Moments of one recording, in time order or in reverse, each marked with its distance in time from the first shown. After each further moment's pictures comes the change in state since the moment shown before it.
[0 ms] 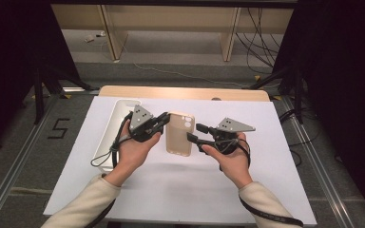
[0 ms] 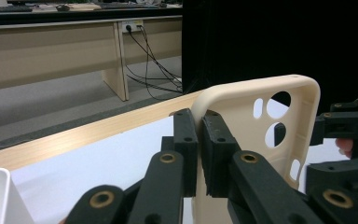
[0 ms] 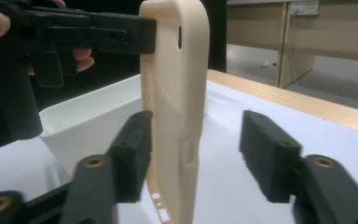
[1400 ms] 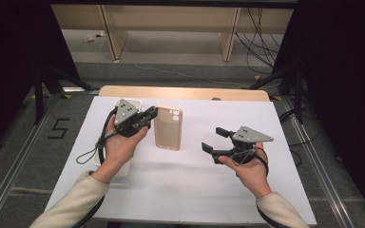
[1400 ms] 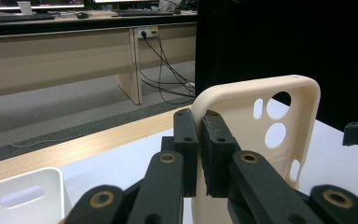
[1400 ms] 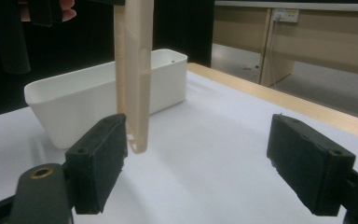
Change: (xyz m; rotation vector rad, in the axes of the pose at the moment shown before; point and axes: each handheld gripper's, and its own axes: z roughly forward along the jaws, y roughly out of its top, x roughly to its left) left arm 0.024 0.011 -0.019 -0.013 0.046 -0.013; right arm -0.009 -0.016 -0.043 -0.009 -0.051 -0.069
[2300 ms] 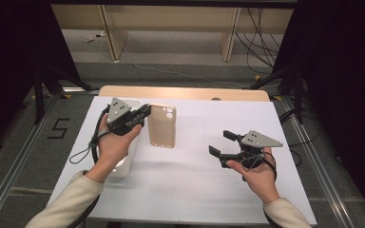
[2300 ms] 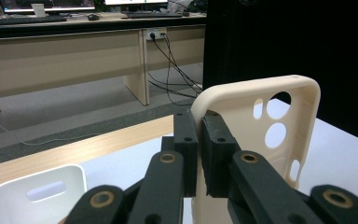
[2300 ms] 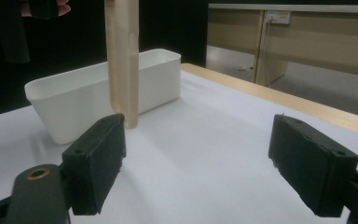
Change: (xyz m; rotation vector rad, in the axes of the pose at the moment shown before) left arm 0.012 0.002 -0.009 -0.004 0.030 -0.019; right arm -0.003 -0.008 -0.021 -0.005 -0.023 0.013
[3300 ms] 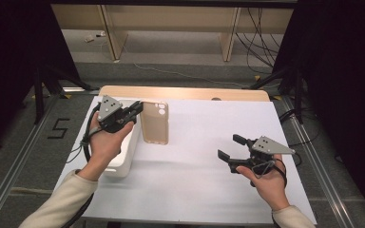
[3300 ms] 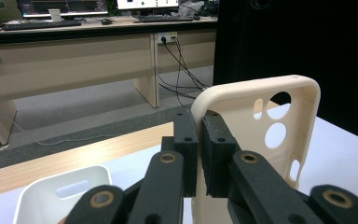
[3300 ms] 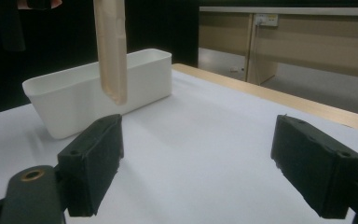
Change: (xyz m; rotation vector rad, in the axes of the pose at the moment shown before) left arm 0.015 0.007 -0.011 -0.012 0.042 -0.004; right arm -0.003 -0.010 -0.024 -0.034 -0.018 0.015
